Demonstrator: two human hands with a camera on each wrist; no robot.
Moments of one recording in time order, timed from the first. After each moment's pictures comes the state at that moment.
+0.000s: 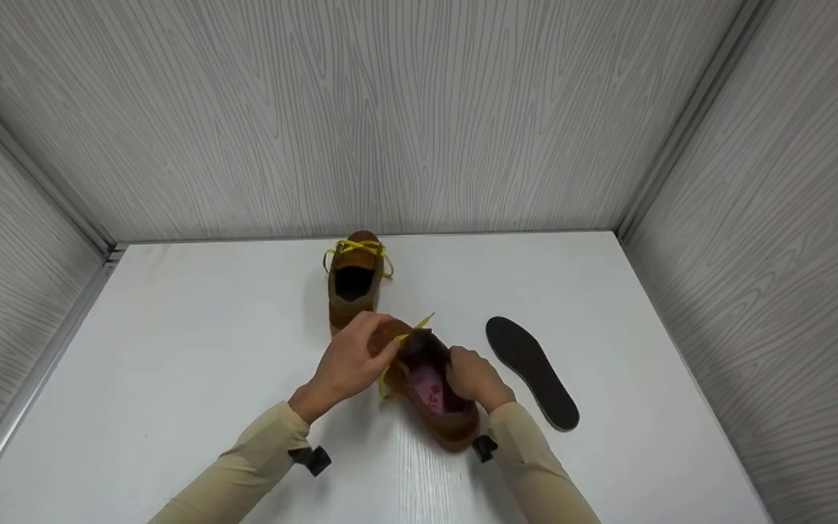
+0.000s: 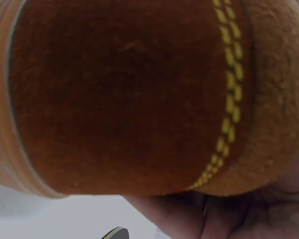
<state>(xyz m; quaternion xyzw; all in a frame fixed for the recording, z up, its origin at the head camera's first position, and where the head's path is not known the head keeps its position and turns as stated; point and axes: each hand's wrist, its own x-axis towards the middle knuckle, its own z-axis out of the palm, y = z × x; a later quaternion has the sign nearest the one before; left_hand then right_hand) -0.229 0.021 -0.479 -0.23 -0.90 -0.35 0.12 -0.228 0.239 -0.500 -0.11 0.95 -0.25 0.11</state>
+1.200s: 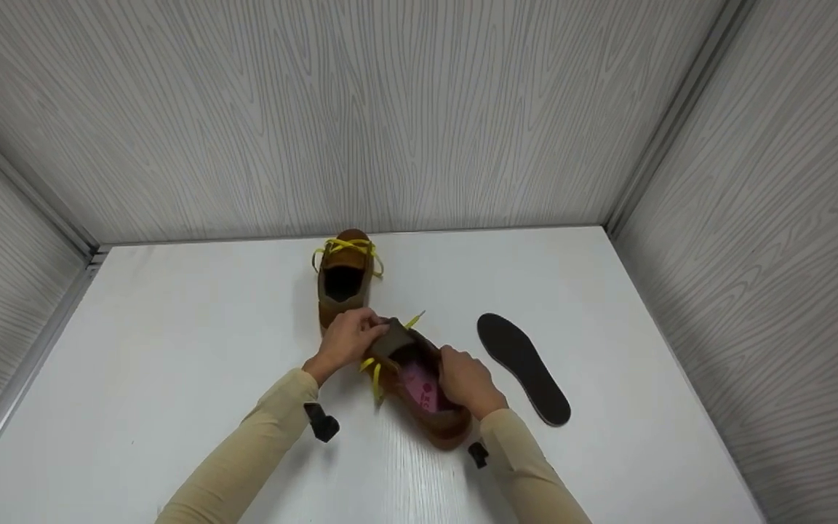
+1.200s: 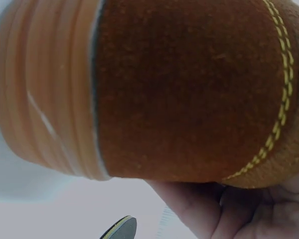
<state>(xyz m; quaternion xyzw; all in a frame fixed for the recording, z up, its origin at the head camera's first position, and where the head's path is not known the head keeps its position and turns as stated) -0.292 0.005 -0.528 -0.13 -0.91 -0.38 0.01 -0.224 0.225 -0.510 -0.15 0.97 -0.20 0.03</state>
